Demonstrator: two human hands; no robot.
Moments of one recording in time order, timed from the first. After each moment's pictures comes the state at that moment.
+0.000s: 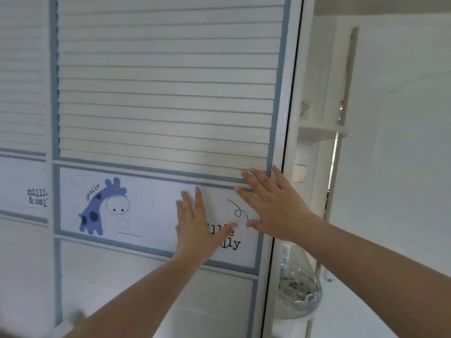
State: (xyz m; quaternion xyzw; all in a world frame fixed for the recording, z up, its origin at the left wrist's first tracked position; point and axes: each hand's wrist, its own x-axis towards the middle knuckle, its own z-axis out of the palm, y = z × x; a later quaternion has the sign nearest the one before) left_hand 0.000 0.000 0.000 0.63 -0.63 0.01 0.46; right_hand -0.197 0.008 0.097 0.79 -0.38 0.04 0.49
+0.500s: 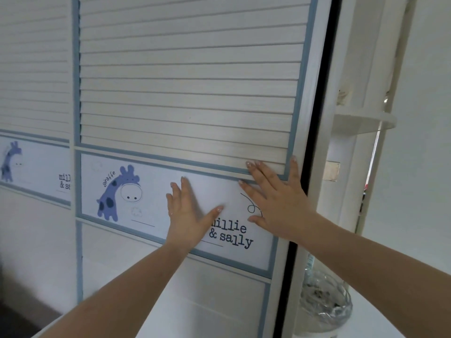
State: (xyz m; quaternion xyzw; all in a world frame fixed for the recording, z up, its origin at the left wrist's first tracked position) left_hand 0.039 -0.014 0.003 0.63 -0.54 -0.01 0.55; right_hand -0.171 -0.028 0.081 0.77 -0.37 0.08 0.51
